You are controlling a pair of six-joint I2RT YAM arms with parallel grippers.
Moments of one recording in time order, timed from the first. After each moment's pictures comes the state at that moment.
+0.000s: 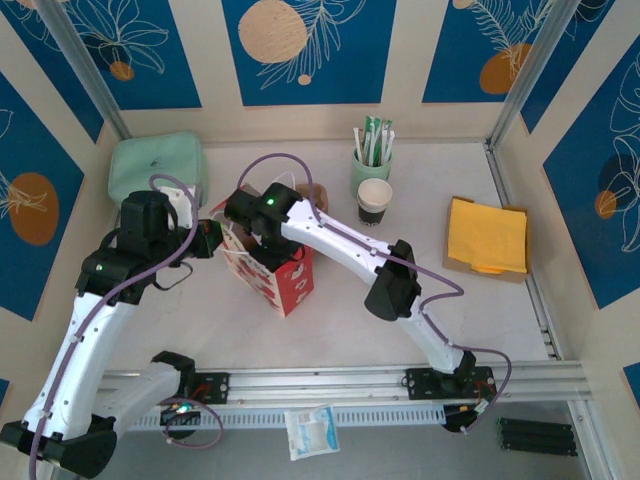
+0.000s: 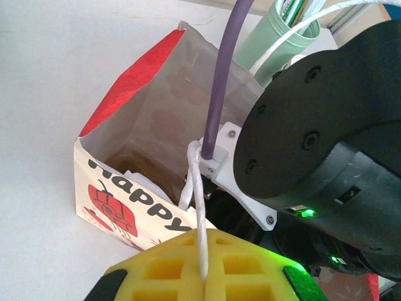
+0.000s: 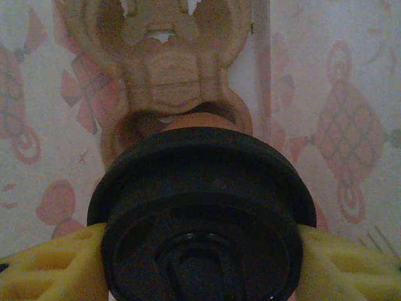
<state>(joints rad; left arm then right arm) -0.29 0.91 1.20 -0.93 0.24 -0.34 1.03 2.30 2.42 -1.59 0.06 0.32</state>
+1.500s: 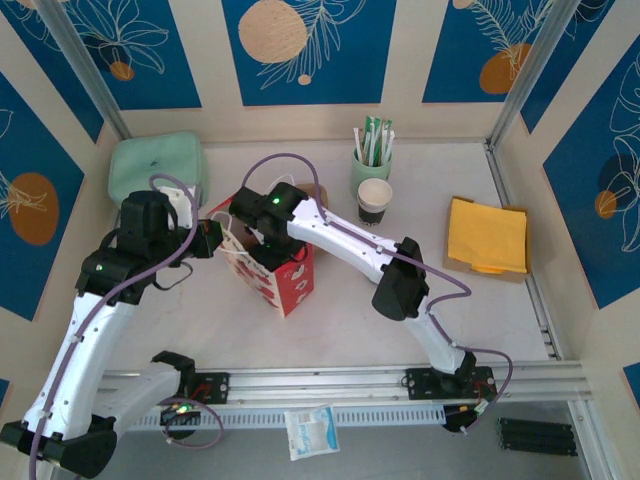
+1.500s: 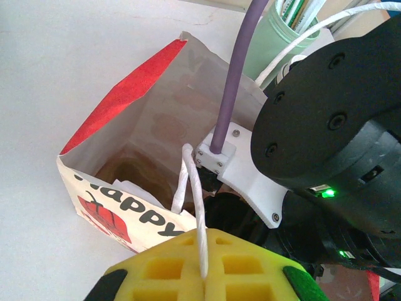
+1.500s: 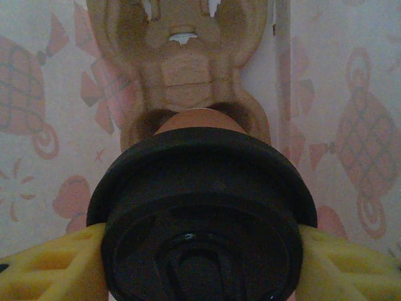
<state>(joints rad) -0.29 0.91 1.20 -0.93 0.24 -0.35 1.02 2.25 2.32 -1.51 -0.01 0.33</state>
